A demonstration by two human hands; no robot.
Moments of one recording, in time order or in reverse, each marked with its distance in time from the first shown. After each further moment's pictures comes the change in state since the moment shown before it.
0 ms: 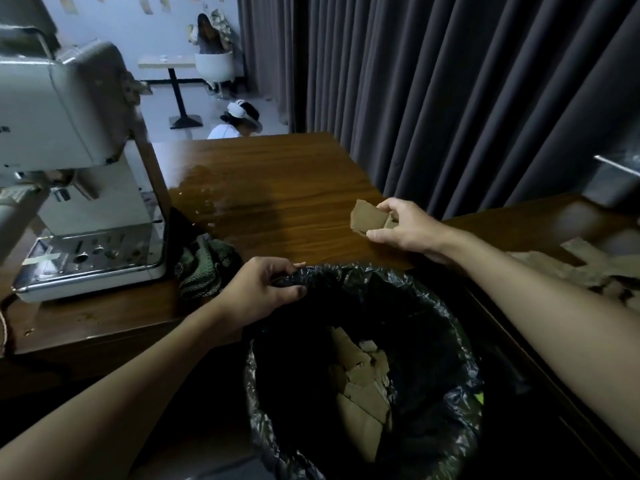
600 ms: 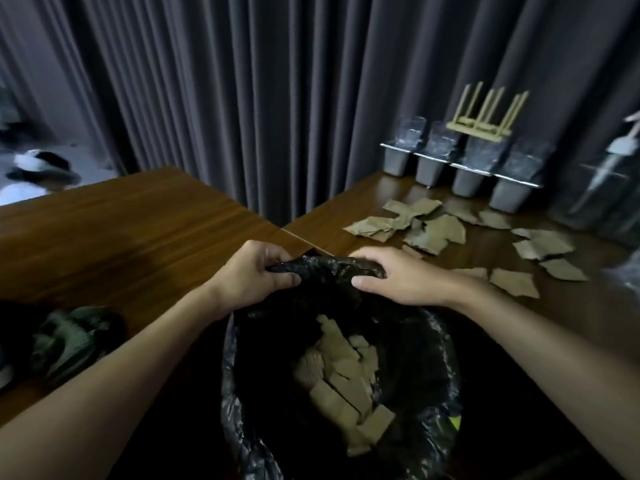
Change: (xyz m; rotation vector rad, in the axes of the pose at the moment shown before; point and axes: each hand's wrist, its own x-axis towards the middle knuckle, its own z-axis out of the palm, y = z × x) left_hand 0.037 0.104 0.056 -0.034 -0.426 0.316; right_hand -0.216 0.014 -0.017 -0.246 0.209 0.179
